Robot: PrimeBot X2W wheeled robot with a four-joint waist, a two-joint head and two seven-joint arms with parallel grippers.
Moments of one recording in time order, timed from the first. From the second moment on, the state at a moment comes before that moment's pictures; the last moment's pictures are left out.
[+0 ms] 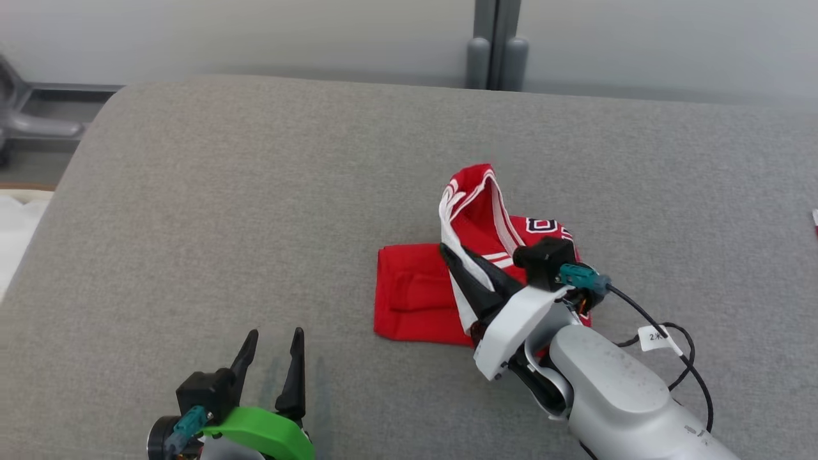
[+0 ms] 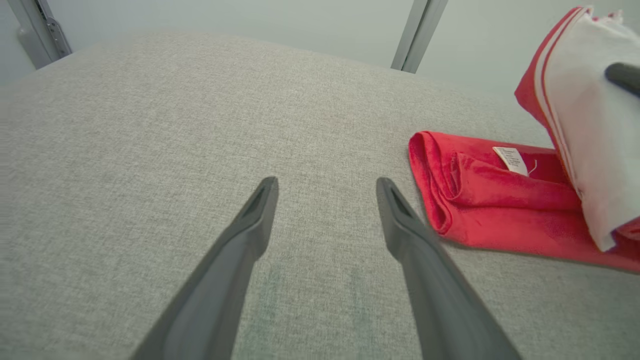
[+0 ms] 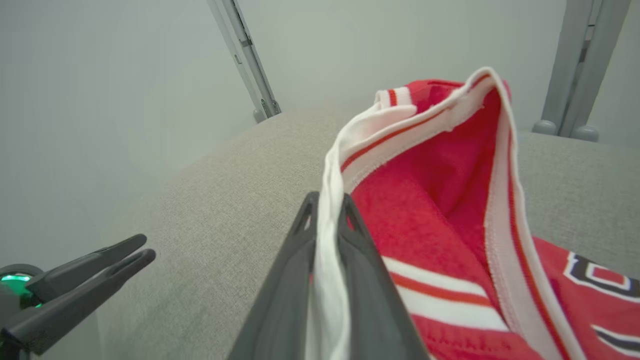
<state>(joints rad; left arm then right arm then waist) -0.09 0.05 -0.19 0.44 -0.32 -0.13 -0.26 -0.58 -0.05 0.65 0.63 0.58 0.13 -0.26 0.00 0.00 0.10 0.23</state>
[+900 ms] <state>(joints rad) -0.06 0.05 -0.09 0.36 -0.19 -0.12 -0.26 -0.26 -0.05 0.01 0.52 0.15 0.13 -0.26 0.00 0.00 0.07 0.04</state>
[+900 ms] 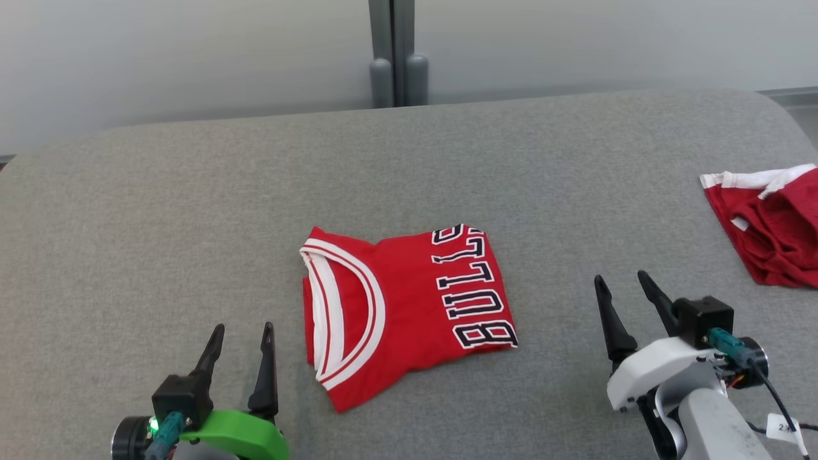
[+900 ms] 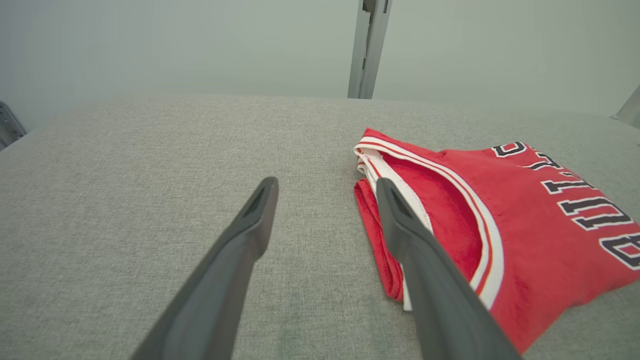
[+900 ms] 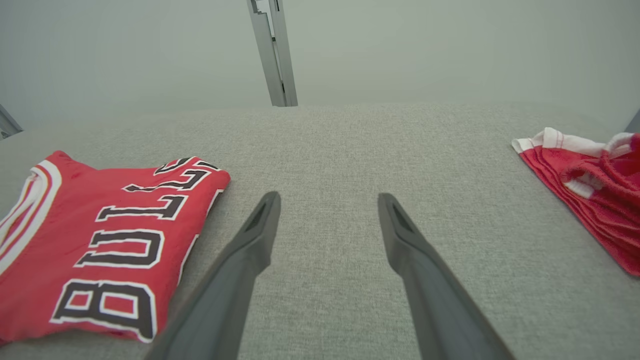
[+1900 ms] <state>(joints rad) -0.04 0.05 -0.15 0.34 -0.21 -0.12 -0.26 -0.48 -0.05 0.25 0.64 0.20 0.13 -0.26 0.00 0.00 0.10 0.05</state>
